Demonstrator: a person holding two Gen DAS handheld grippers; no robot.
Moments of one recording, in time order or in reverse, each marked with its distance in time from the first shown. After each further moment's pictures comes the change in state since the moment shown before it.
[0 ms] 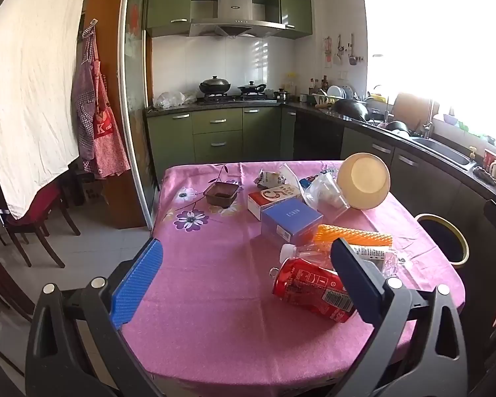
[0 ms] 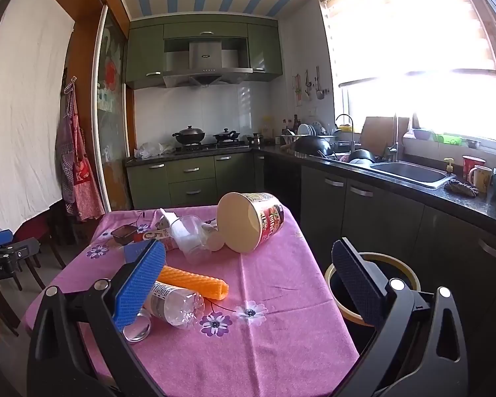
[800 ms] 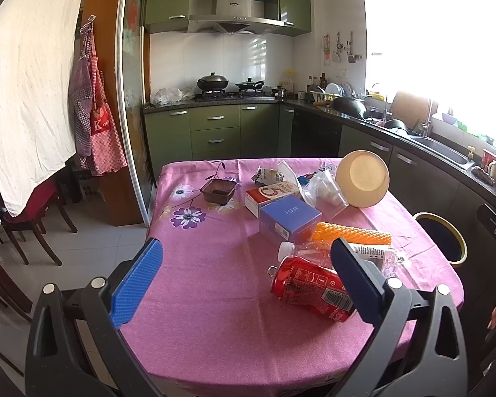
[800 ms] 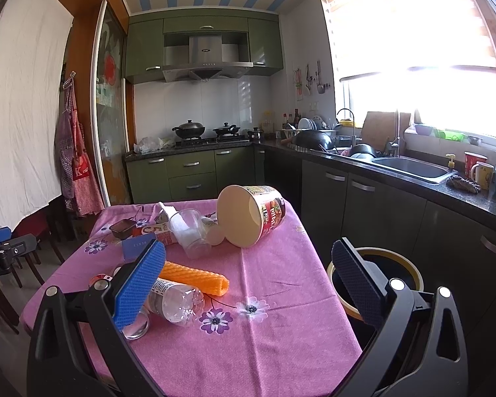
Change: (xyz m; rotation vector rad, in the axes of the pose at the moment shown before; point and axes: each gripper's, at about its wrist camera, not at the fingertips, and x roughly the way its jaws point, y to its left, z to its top) left arm 0.013 -0.002 0.001 0.003 0.024 -0.005; right arm 0.019 0.004 -0.005 -0.002 0.038 -0.005
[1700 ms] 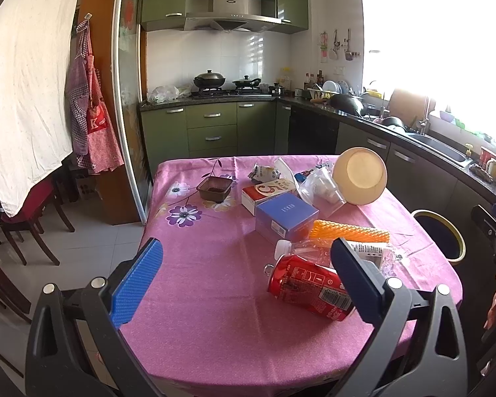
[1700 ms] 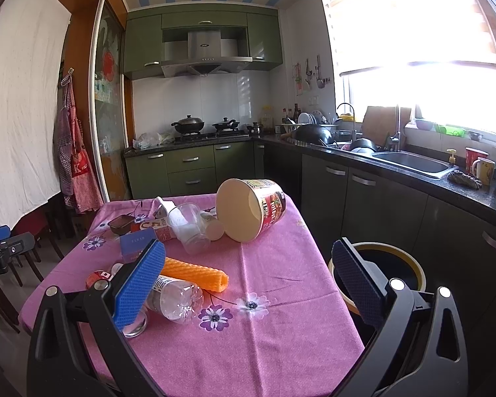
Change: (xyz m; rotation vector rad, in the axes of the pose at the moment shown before) left arm 0.007 -0.004 -0.003 0.000 0.015 -0.014; right arm 0.006 0.002 0.001 0.001 0.023 -0.002
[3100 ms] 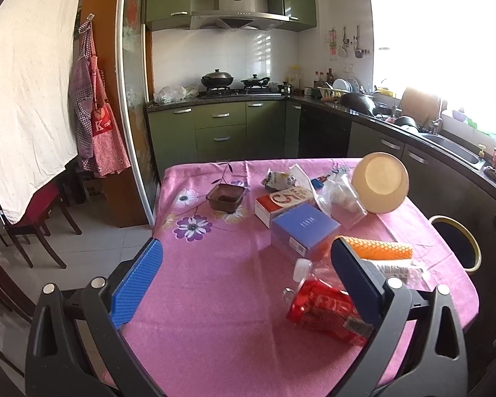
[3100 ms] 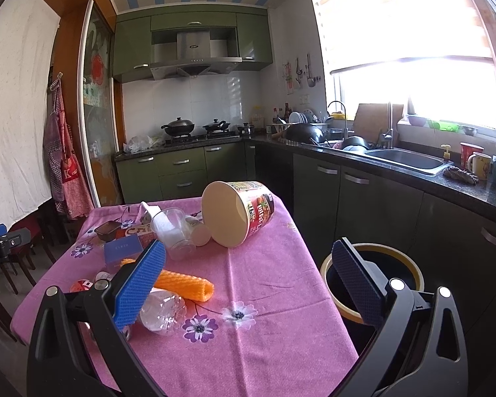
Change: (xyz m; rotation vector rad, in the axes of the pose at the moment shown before) left arm 0.038 0.013 0.025 0.004 0.000 0.054; right arm 0.024 -0.017 0.007 0.025 -0.005 -0.036
